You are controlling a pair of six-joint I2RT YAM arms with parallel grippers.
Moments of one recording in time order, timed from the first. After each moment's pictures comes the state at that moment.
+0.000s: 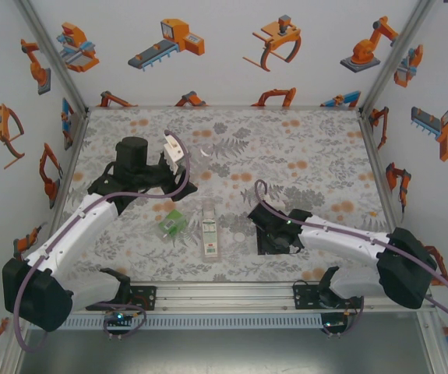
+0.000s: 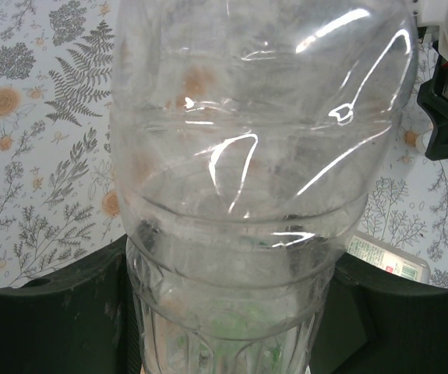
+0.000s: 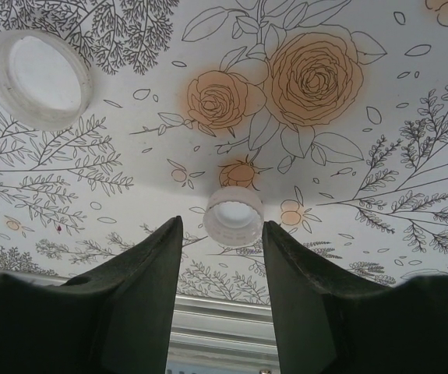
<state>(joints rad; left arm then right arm) -0.46 1.17 0.96 -0.33 0.57 0.36 0.93 1.27 0.68 -0.70 0.13 0.82</state>
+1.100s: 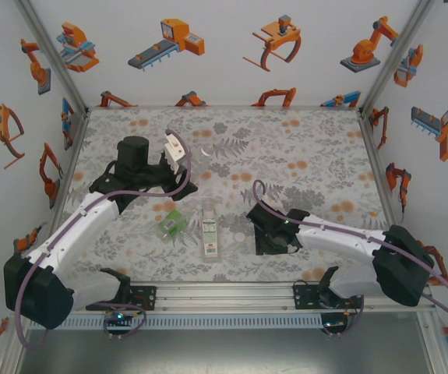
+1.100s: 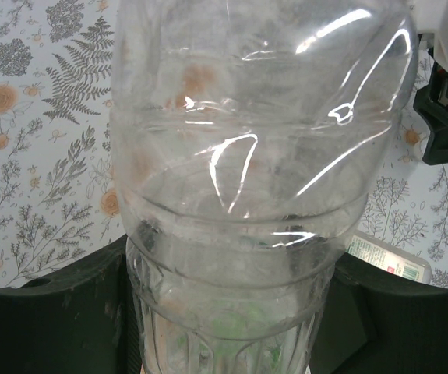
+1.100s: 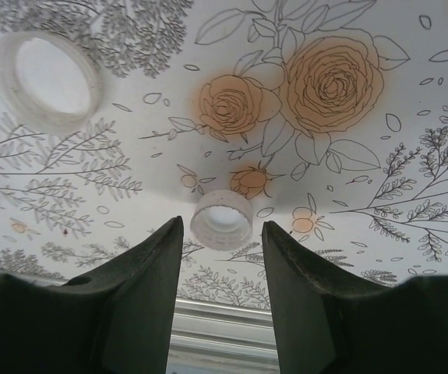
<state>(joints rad) -0.46 1.19 0.97 -0.33 0.57 0.36 0.93 1.29 0.69 -0.67 0.11 0.82</state>
